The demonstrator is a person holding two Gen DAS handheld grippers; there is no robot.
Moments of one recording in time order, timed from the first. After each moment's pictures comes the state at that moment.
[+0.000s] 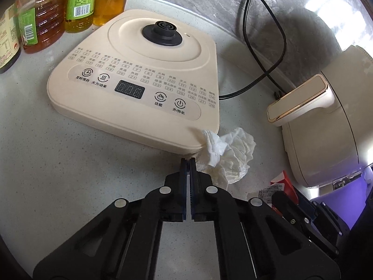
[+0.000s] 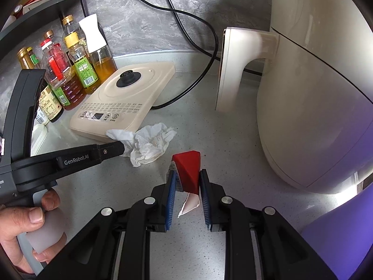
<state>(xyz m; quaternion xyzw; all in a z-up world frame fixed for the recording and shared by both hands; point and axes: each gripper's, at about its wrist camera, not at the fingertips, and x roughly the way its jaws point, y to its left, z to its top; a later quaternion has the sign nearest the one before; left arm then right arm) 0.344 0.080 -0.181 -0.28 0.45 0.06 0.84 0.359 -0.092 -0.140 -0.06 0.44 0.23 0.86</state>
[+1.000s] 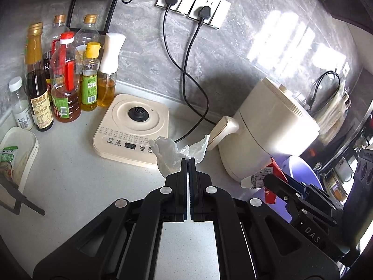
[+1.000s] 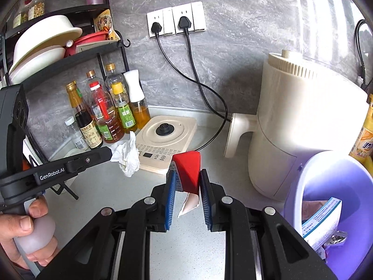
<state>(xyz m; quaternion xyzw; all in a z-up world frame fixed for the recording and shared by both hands) 0.224 0.054 -0.022 -0.21 0.31 0.01 0.93 0.261 -0.118 -0.011 -0.03 0.33 0.26 0.91</state>
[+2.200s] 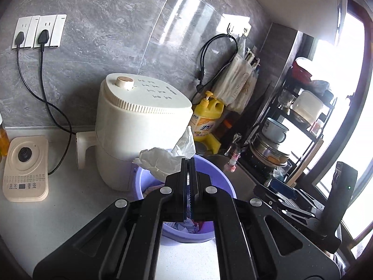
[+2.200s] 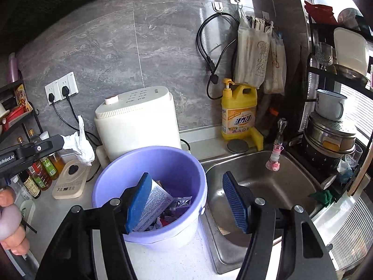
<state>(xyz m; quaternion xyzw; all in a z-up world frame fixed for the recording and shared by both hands) 0.246 -0.143 0.049 -0.13 0.28 -0.25 0.92 0.181 -0.353 0.039 0.06 0.27 -0.03 0.96</state>
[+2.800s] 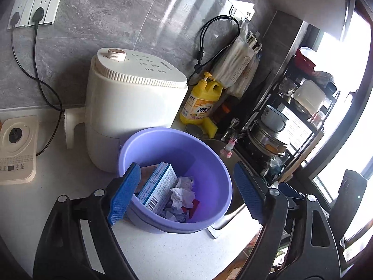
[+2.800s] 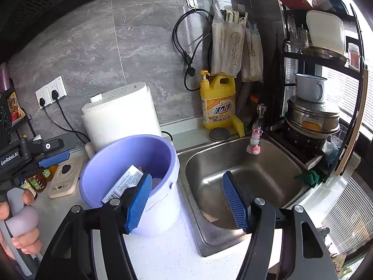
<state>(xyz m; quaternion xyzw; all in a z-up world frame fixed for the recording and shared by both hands) 0.248 -0.155 0.028 -0.13 0.33 -0.24 0.90 0.147 -0.379 0.029 0.08 0.28 -0.05 0.96</state>
